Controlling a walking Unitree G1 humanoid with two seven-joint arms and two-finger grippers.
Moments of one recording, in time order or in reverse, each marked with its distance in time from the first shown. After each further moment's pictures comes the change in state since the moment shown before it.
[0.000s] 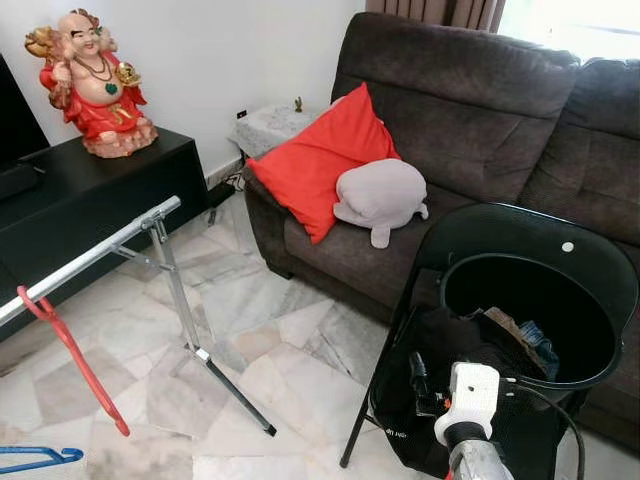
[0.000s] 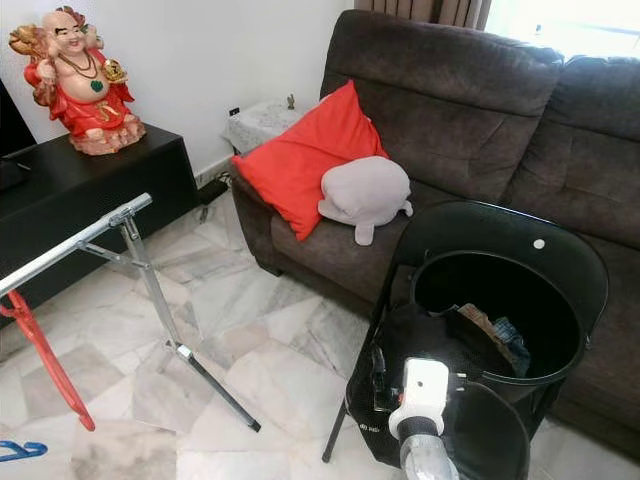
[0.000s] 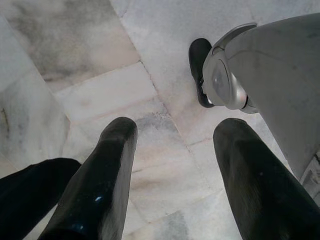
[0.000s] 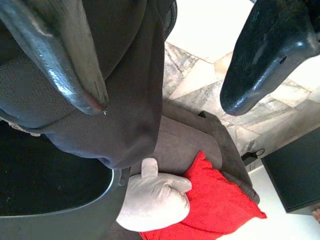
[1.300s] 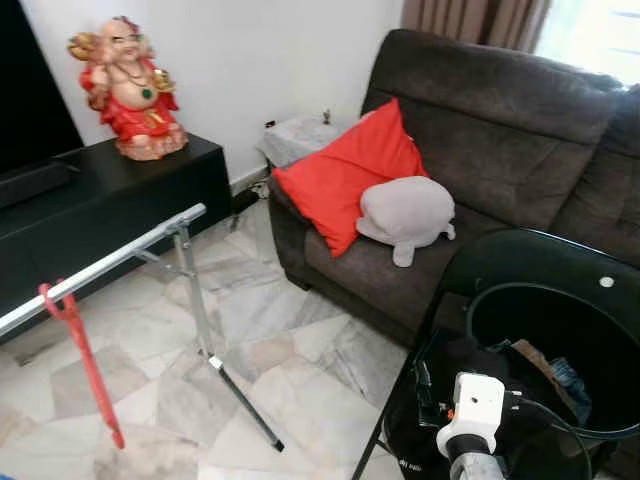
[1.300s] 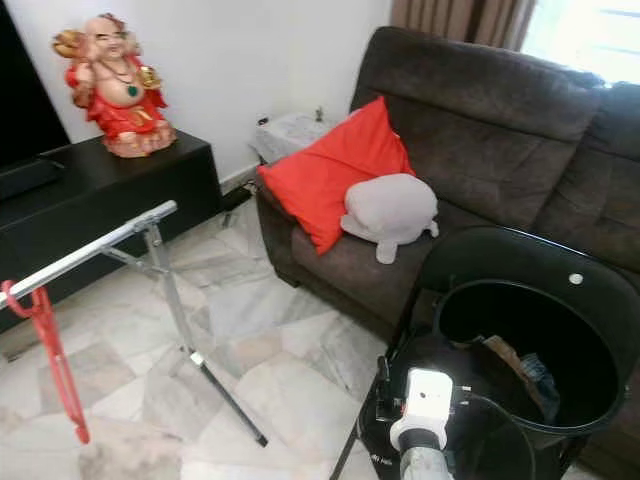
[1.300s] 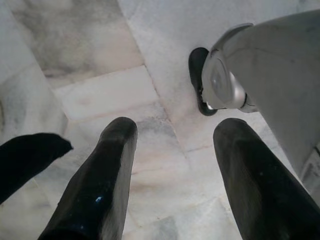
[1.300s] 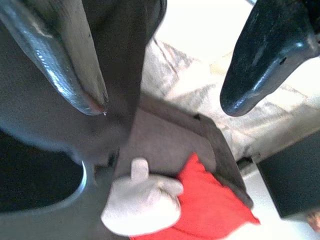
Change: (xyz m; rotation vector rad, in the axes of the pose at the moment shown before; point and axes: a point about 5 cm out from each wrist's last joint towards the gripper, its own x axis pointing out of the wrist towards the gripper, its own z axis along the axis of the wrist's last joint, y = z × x) left arm 0.000 0.001 -0.001 0.007 0.005 0.003; right arm -0.019 -0.002 -0.013 0.013 0.049 -0.063
